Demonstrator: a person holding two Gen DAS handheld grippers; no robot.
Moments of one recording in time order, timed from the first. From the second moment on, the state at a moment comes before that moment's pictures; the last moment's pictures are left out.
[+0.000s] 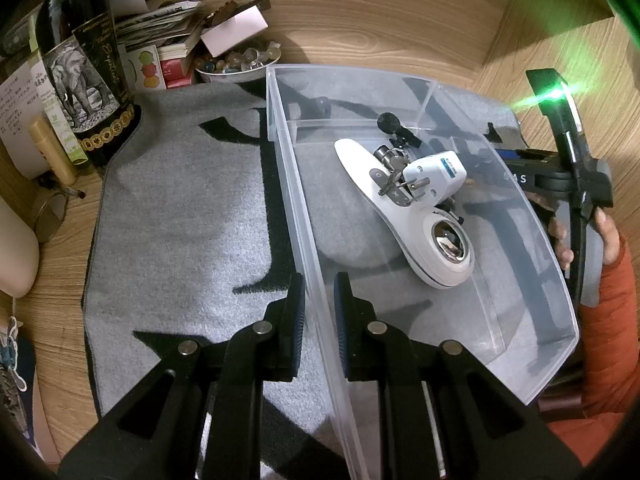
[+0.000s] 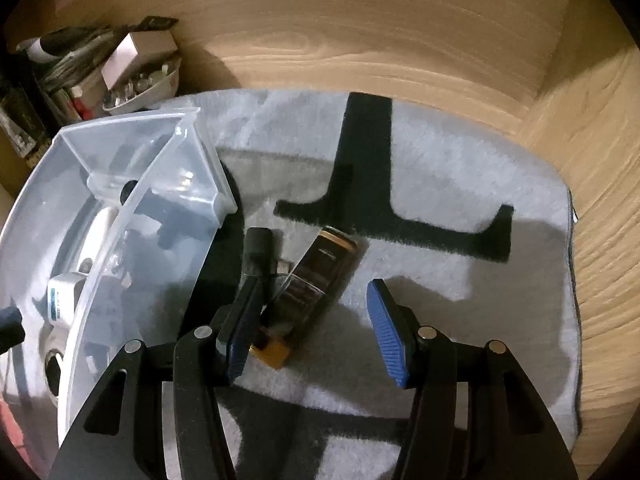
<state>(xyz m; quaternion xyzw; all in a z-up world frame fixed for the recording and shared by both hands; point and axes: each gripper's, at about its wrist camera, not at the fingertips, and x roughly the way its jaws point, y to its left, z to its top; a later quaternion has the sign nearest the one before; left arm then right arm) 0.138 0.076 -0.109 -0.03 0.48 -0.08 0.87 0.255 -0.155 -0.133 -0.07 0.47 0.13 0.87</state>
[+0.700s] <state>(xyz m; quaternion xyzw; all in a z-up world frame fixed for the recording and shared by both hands) 0.138 0.076 -0.109 -0.03 0.48 -0.07 0.87 0.214 -0.167 -0.073 -0.07 0.40 0.13 0.90</state>
